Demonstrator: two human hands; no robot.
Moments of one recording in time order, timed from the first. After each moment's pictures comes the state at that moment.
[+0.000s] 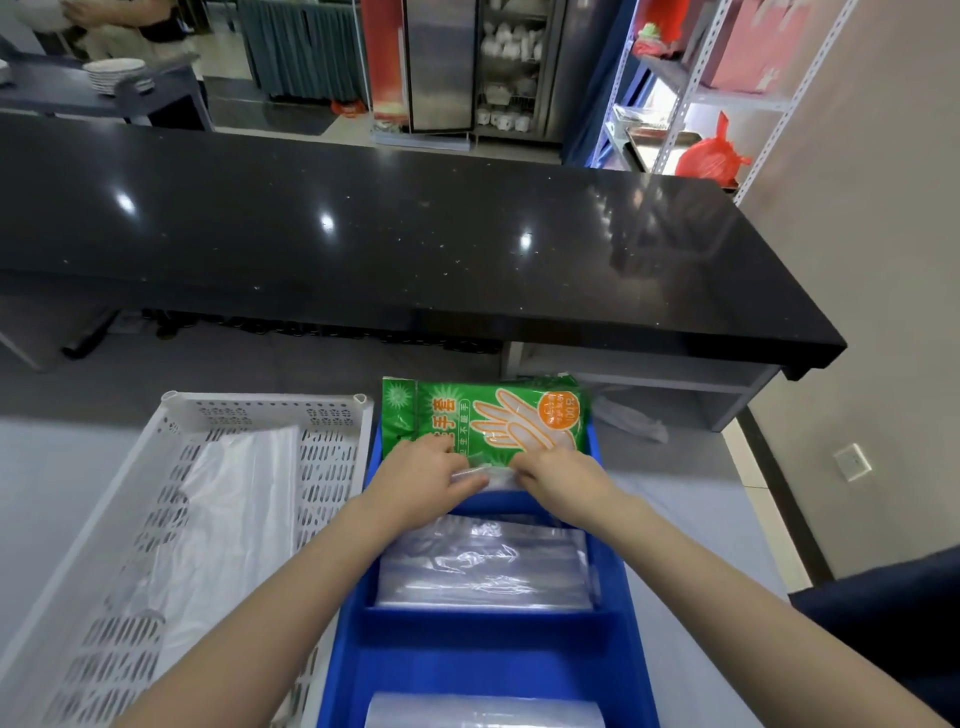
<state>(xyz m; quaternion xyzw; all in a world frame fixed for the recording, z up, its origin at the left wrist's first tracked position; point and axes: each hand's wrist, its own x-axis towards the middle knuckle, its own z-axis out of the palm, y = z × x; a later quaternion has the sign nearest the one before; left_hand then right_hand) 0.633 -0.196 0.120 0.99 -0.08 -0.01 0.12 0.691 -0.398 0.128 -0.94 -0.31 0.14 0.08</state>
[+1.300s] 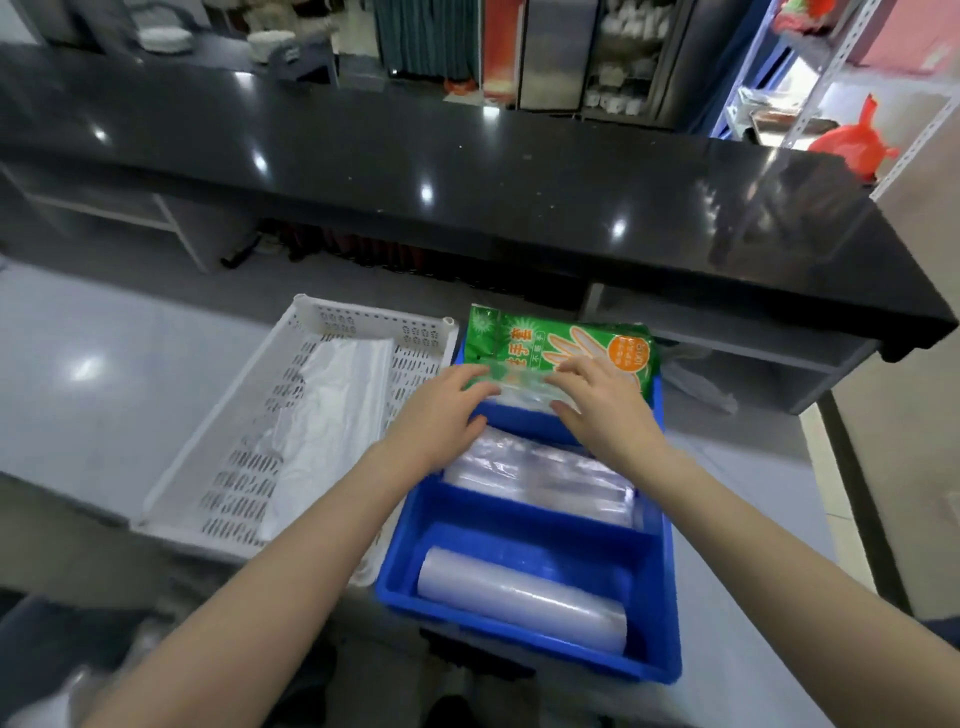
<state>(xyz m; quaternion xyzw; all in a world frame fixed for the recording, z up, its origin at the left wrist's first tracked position) 0.545 -0.186 0.143 0.98 -0.01 0.10 0.16 0.647 -0.386 0.162 -0.89 -0.43 -0.09 0.12</state>
